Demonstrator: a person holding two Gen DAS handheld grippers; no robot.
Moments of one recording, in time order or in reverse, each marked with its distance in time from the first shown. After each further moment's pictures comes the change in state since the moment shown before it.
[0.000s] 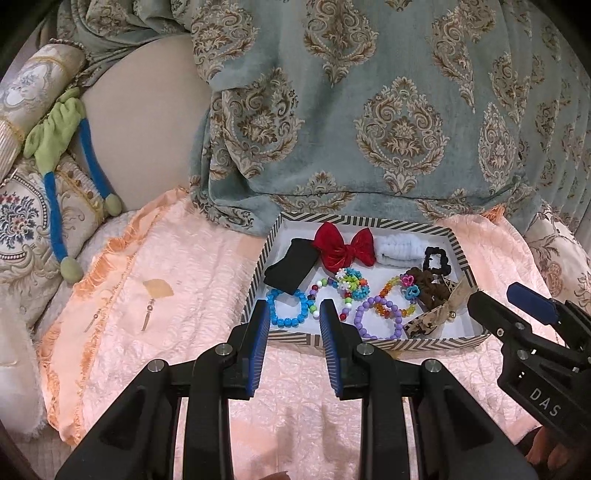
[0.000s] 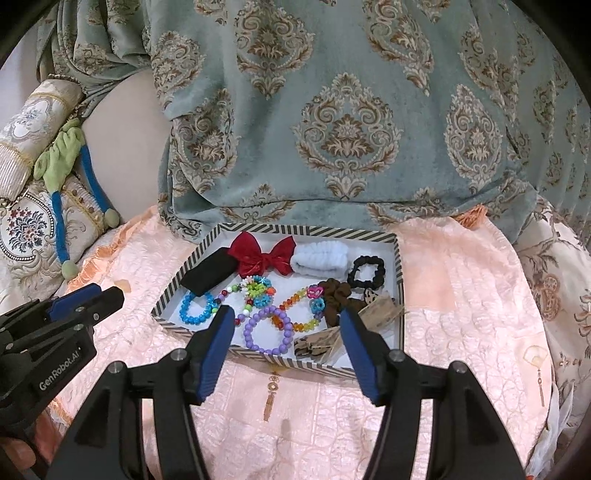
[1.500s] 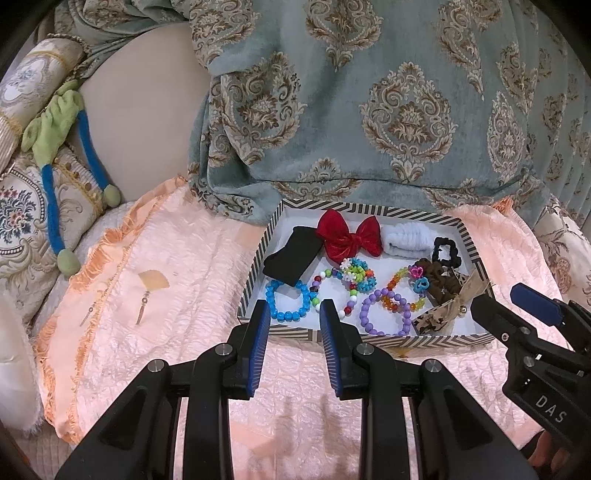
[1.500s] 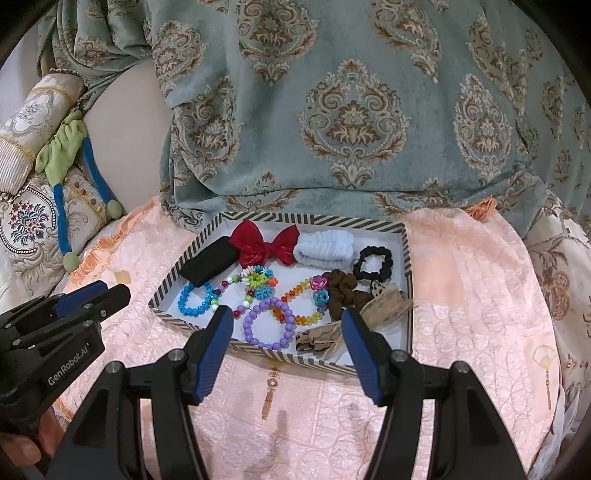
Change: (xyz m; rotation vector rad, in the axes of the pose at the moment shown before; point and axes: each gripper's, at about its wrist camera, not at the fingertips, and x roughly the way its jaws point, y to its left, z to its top) left arm 0.023 0.000 -0.005 0.001 0.040 0.011; right arm 0.017 -0.003 -0.003 -0.007 0.042 0.023
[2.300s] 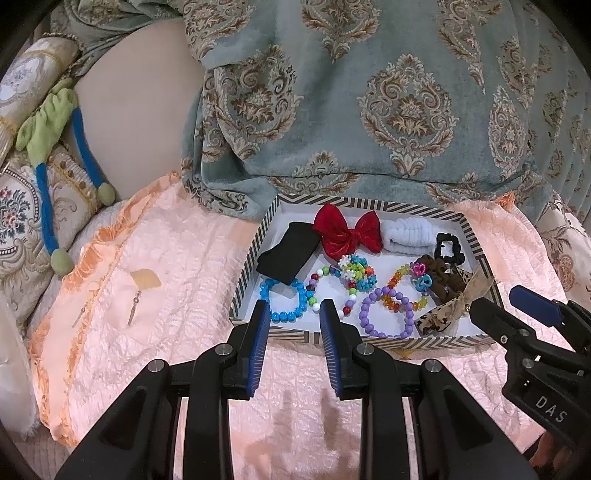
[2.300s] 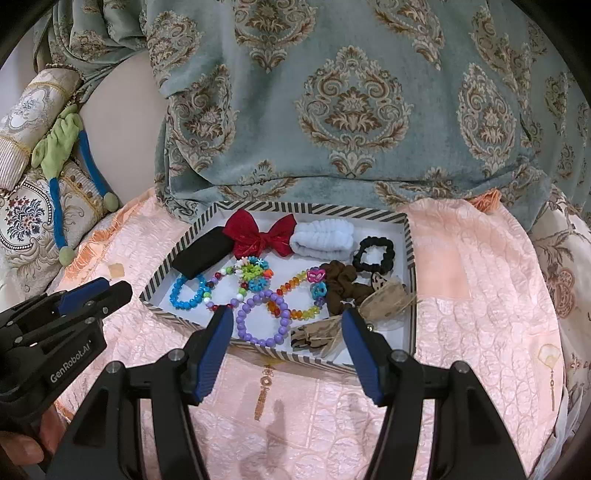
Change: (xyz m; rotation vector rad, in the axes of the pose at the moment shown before) left arm 0.016 -0.004 -0.001 0.006 0.003 -0.007; right arm 0.015 -0.005 -0.002 0.003 0.033 0.000
